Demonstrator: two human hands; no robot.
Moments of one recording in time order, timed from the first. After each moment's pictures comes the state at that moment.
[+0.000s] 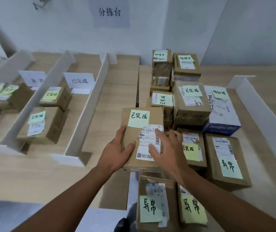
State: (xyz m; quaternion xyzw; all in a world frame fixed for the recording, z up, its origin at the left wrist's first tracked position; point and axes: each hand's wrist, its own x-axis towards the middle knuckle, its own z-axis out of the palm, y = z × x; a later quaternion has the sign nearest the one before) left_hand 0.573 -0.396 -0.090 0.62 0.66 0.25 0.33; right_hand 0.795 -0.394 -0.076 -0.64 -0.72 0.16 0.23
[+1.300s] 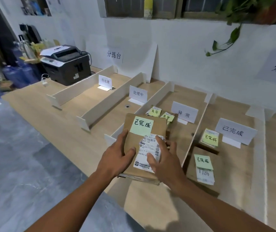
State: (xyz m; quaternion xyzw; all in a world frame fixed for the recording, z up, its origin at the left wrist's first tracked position) left_hand -0.136 -0.488 -0.006 0.48 0.81 0.30 0.12; right_hand 0.044 -0.385 -0.027 -0.42 -0.81 0.32 0.25
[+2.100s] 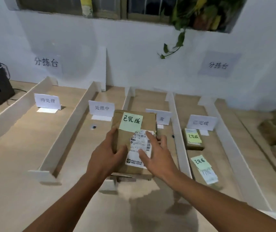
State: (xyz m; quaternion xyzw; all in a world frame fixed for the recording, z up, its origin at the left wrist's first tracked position) left_hand -0.342 -0.347 0.012 0.61 0.68 0.35 0.22; right_hand -0.137 -0.320 0.003 -0.56 -0.73 0.25 0.29
